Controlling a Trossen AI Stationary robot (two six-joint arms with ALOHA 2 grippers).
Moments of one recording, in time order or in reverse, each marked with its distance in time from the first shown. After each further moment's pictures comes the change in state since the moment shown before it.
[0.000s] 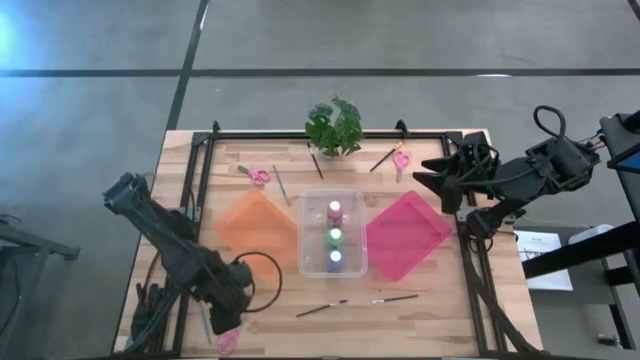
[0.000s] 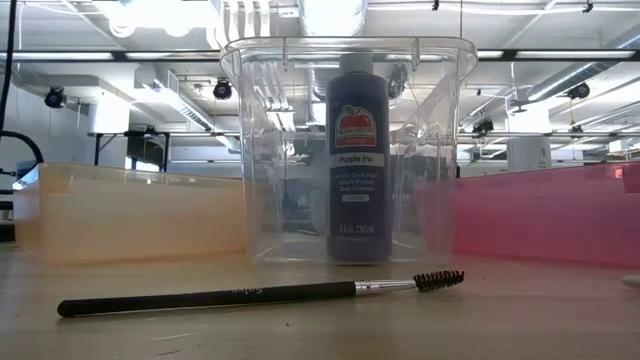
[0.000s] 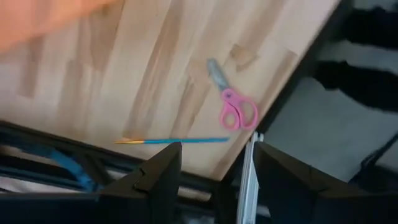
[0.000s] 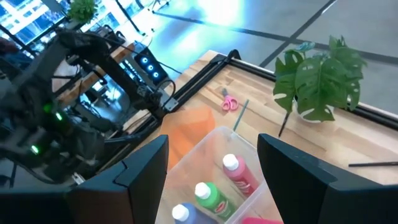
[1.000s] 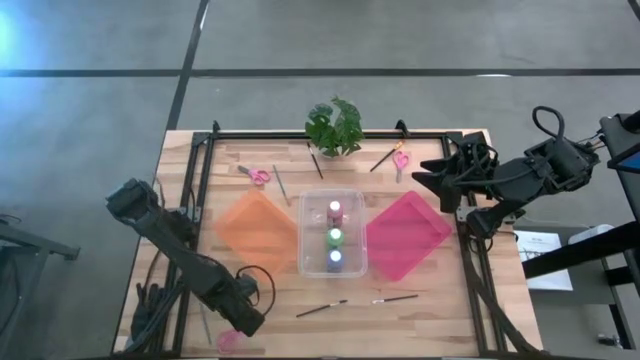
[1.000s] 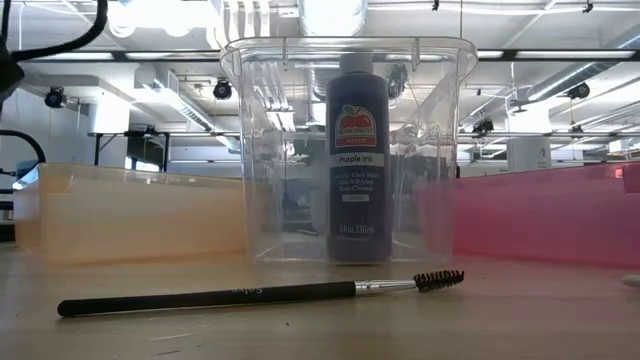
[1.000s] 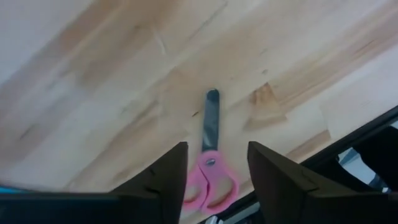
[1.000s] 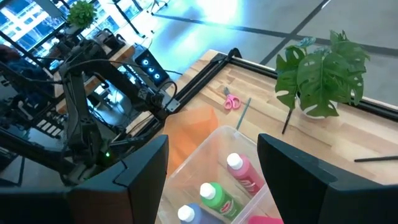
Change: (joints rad) left arm -0.051 0.071 -0.536 0.774 0.031 -0.559; right arm 0.000 0.003 -0.002 0.006 -0.001 0.033
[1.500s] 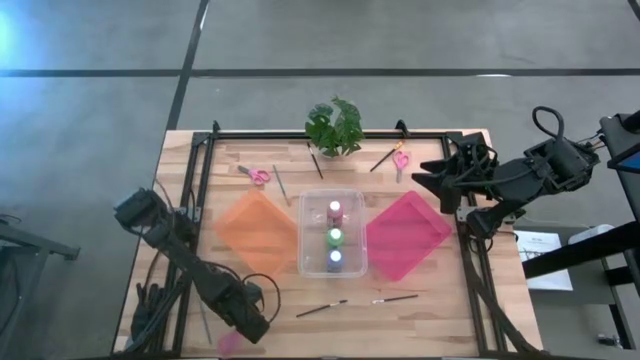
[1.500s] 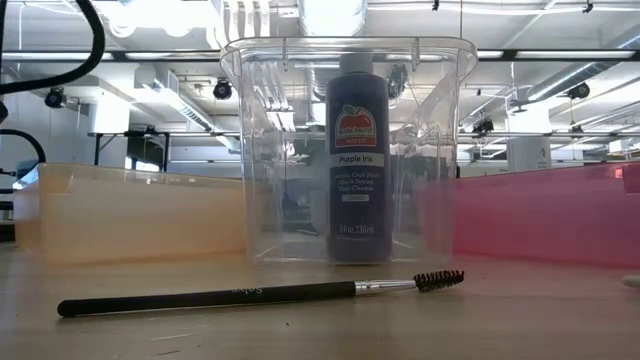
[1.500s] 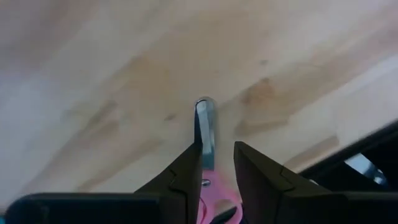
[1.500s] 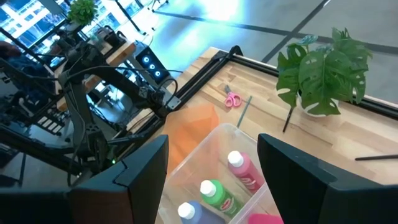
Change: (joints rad) left arm 0.000 0.107 0.006 0.126 0.060 -0.022; right arm 0.000 0.001 0.000 -0.002 -0.013 -0.002
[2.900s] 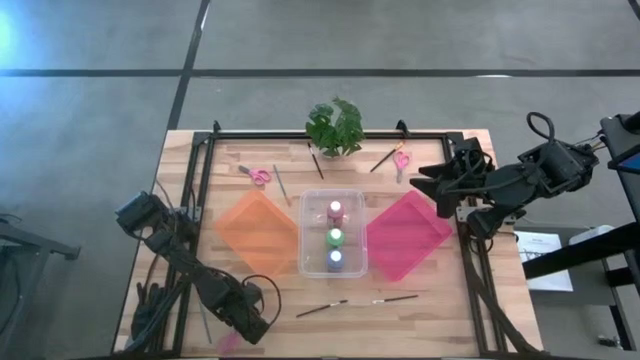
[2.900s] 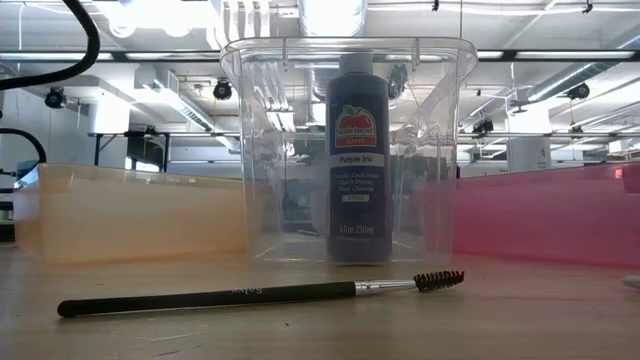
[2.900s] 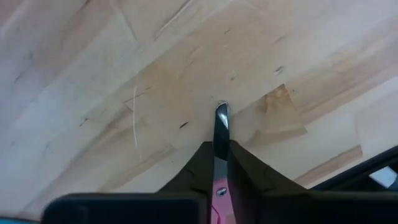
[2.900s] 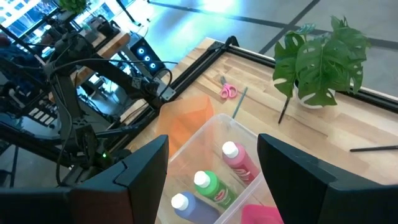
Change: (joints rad) left arm -0.033 0.085 0.030 -0.092 -0.020 0.029; right arm 0.000 -0.009 -0.050 -0.003 -0.016 0.017
